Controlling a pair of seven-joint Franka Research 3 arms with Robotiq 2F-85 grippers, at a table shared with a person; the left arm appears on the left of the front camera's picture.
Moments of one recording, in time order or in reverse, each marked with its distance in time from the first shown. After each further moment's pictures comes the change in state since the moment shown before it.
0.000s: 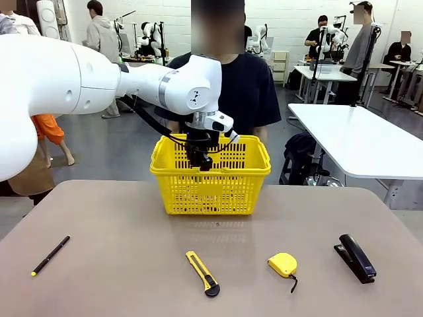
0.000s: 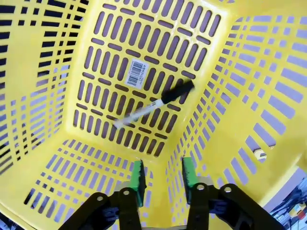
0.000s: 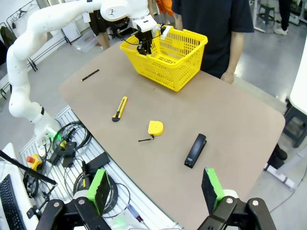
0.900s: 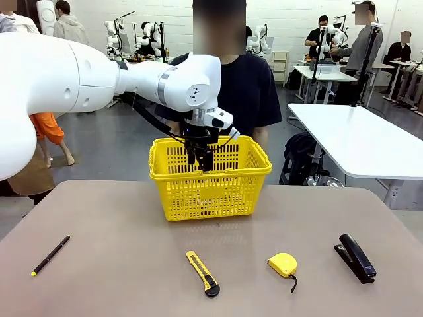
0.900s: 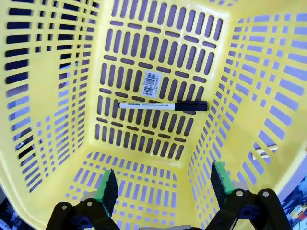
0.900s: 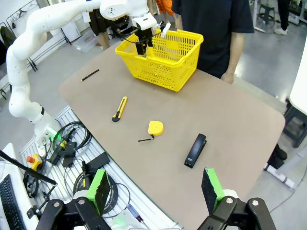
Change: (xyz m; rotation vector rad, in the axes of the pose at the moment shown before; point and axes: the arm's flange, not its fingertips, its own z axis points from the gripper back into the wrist) left arm -0.001 0.004 0.015 0.014 -0.021 0.001; right arm 0.000 0.000 0.000 0.000 0.000 0.000
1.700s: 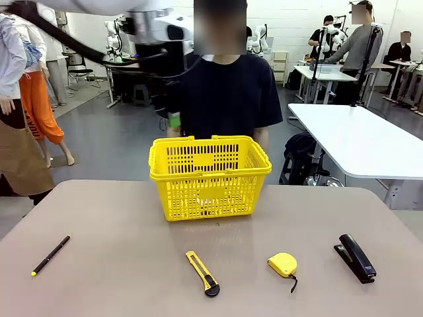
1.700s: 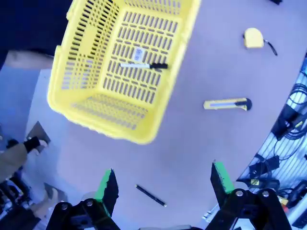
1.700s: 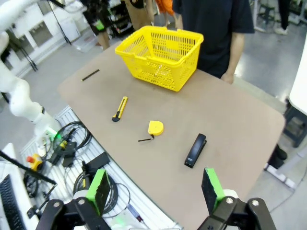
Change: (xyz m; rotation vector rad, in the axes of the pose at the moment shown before) left arm -0.157 -0.087 0.207 0.052 -0.191 0.078; right arm 0.000 0.000 0.000 0.000 0.000 0.000
